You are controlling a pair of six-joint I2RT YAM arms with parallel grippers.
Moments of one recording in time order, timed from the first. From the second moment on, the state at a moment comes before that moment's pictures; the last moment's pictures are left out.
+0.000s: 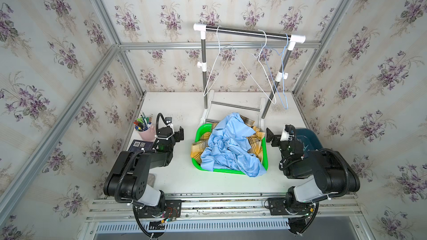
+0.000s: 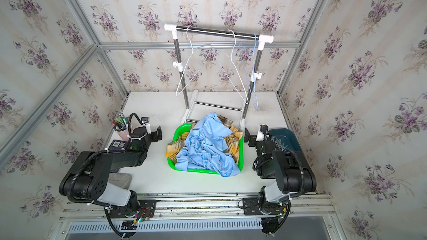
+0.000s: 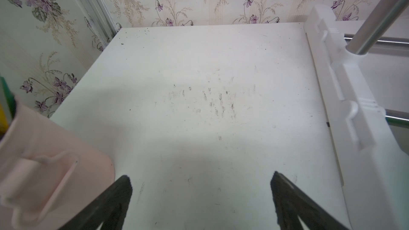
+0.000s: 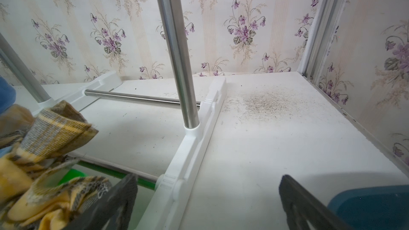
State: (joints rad) left arm -0.12 1.52 0.41 0.68 -0.24 0.00; right arm 0.00 1.54 0.15 1.27 -0.12 0.07
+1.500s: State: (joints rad) left arm -0.12 1.52 0.42 0.68 -0.25 0.00; right arm 0.00 1.53 0.18 1.25 -0.21 0.03
